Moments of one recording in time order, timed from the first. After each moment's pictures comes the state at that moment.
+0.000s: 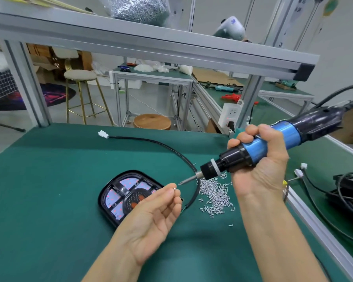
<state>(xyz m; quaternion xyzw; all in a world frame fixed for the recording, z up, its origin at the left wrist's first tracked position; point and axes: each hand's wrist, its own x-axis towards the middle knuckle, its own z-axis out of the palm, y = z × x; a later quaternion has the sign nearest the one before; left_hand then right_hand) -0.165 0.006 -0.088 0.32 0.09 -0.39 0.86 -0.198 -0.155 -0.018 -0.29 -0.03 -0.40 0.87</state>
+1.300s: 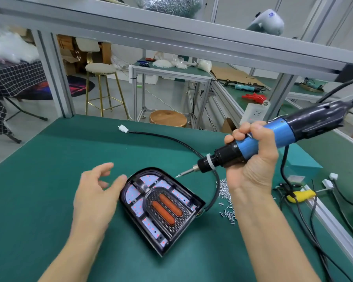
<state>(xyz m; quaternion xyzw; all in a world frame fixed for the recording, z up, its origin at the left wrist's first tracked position) -0.099 0.087 -0.116 0.81 0.05 0.08 0.58 -0.149 -0.125 -0.029 -0.32 -0.04 -0.40 0.86</state>
